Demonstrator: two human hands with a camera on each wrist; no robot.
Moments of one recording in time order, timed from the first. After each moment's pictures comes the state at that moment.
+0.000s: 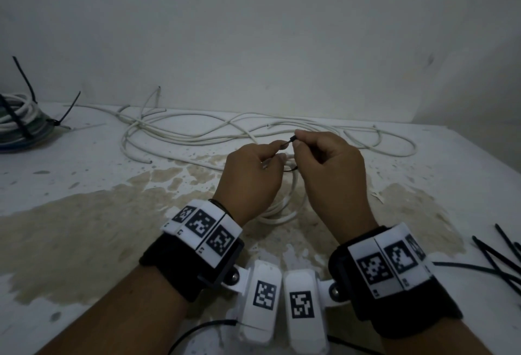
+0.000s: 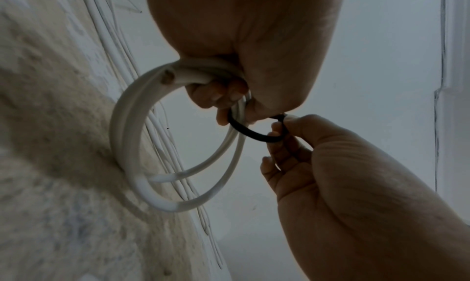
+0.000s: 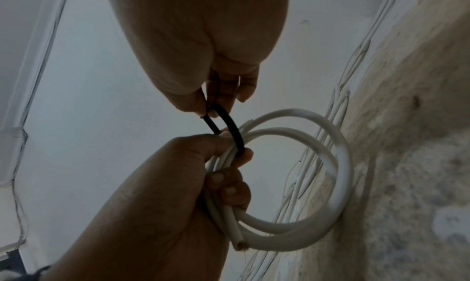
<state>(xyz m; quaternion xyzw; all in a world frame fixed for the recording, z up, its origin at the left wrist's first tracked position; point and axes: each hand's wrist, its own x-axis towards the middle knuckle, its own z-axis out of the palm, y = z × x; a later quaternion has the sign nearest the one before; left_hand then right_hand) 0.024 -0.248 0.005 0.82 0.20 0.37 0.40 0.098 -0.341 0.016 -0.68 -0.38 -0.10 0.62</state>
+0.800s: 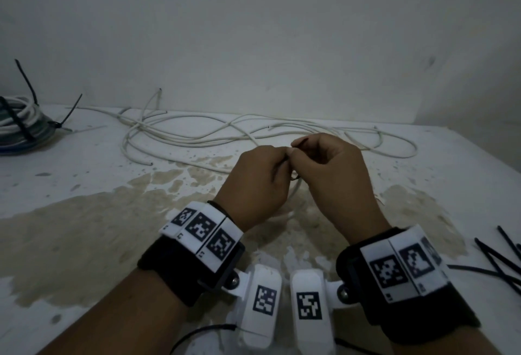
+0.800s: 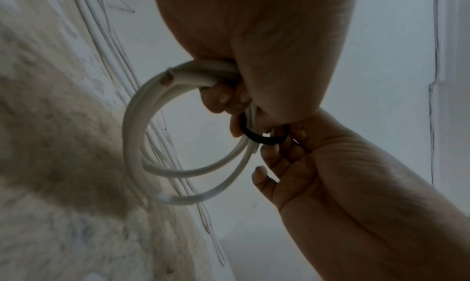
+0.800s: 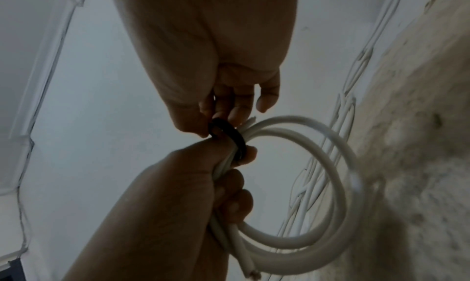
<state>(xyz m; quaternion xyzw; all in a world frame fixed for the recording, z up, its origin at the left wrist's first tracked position) 0.022 -0.248 0.008 0.88 0.08 0.37 0.27 0.094 -0.349 0.028 -0.67 -0.40 0.01 0.62</state>
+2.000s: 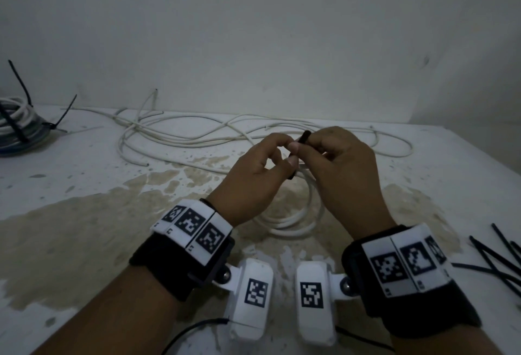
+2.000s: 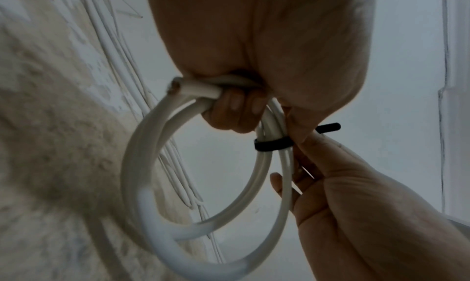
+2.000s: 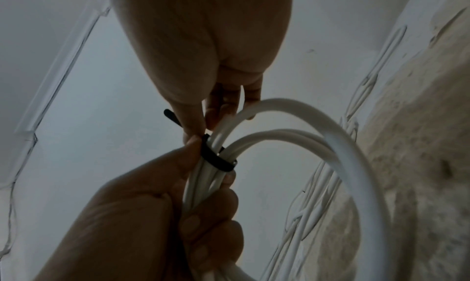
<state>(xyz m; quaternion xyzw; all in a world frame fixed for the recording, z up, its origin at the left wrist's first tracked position) 0.019 -0.249 0.013 0.81 0.09 0.27 0.52 0.110 -0.355 0.025 -0.67 -0.46 -0.10 0.57</state>
